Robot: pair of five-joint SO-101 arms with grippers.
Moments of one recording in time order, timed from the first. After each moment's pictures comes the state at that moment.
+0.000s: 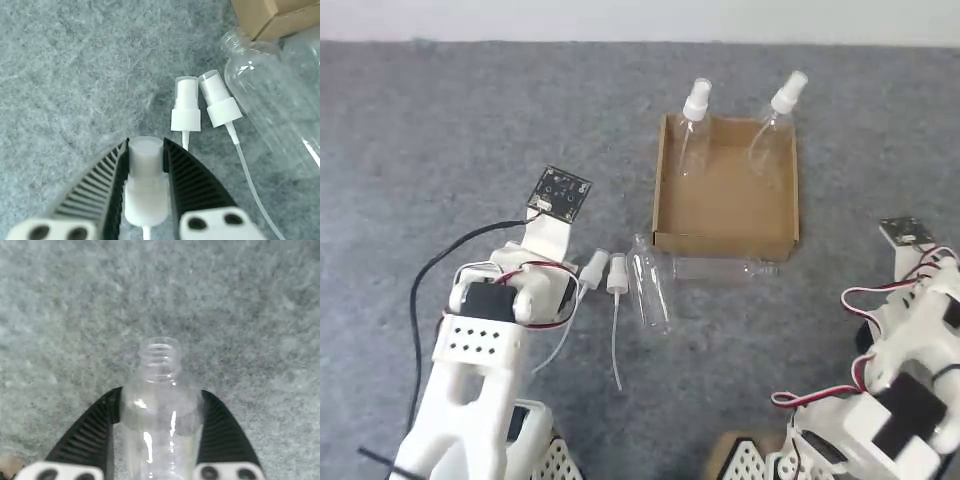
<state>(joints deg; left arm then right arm) 1.7 -46.8 61.6 60.4 -10.2 40.1 -5.6 37.9 65.7 49.9</state>
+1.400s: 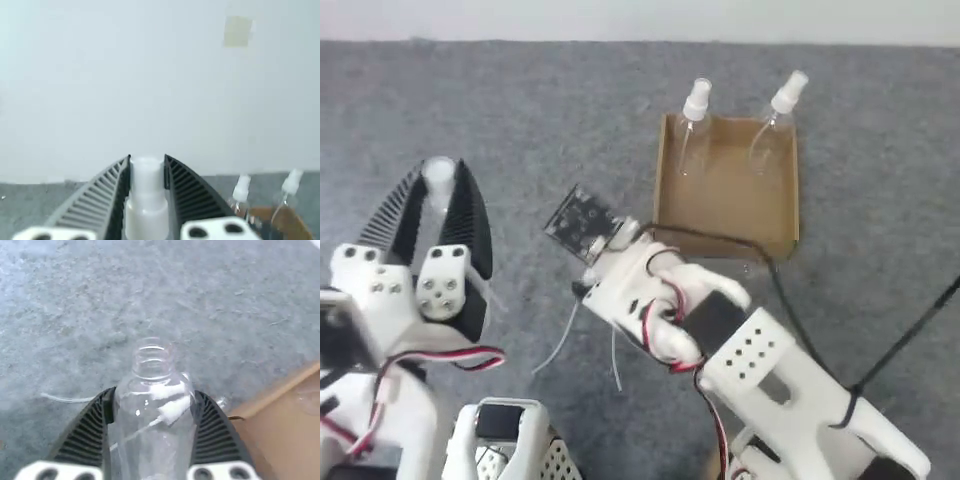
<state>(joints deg) -3.2 -71.2 16.6 69.7 4.6 -50.5 -38.3 42.6 48.1 10.8</state>
